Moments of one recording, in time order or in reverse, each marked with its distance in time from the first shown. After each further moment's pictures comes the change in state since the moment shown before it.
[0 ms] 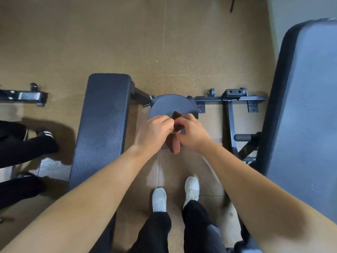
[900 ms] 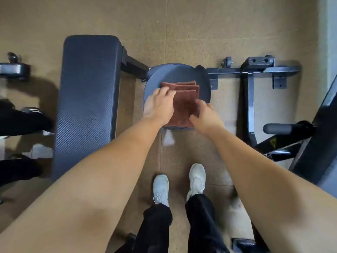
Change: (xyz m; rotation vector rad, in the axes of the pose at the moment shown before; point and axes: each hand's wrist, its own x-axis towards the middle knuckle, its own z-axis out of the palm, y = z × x) left_hand 0.073 -0.069 0.165 0.148 -0.343 -0.313; right_hand 0.099 0.121 0.063 -0.026 0.022 0.261
